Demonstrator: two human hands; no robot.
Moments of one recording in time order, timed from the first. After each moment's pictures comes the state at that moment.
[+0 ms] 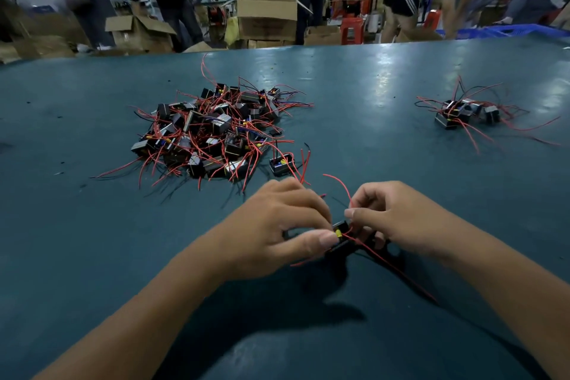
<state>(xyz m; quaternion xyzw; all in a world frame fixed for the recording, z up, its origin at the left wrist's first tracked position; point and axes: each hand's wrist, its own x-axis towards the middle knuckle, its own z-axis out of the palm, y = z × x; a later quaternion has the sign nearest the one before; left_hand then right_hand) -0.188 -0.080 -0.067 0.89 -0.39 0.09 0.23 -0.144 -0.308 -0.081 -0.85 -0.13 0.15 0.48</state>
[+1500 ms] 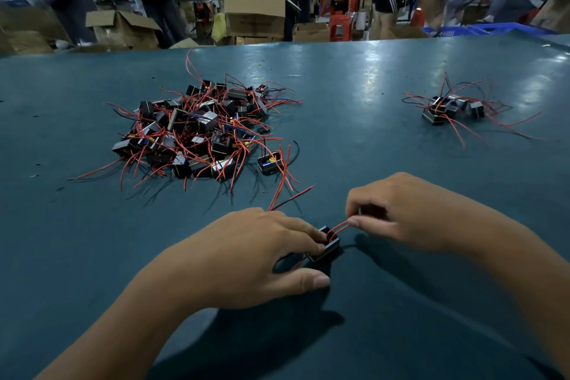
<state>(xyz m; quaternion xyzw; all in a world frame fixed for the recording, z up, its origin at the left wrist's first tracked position) -0.208 -0.083 -0.055 0.93 -0.35 -0.05 0.08 -0.140 -0.331 -0.060 -0.92 -0.38 0.02 0.11</state>
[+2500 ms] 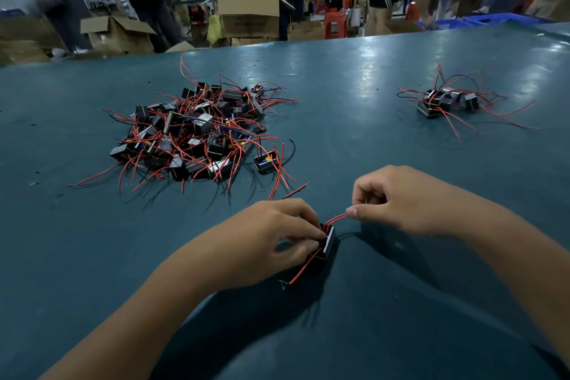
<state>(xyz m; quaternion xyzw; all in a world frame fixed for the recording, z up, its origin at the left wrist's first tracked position) -0.193 -0.092 -0.074 0.91 -0.35 -0.02 0.24 -0.131 -0.336 -0.068 -0.94 -0.25 0.07 0.23</state>
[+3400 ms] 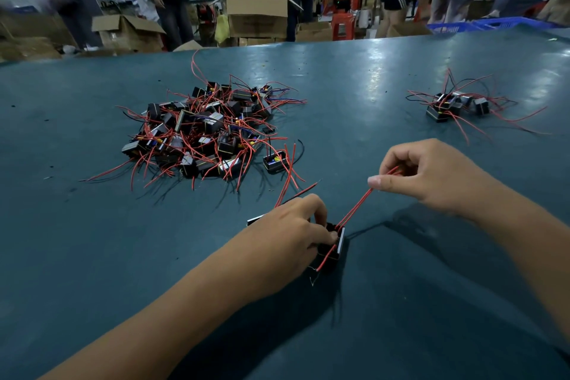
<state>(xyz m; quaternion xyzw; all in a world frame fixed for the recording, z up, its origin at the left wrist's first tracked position) -0.201 -0.108 -0.081 0.93 -0.31 0.03 0.18 -0.122 -0.351 -0.059 -0.91 -0.19 -0.03 0.37</state>
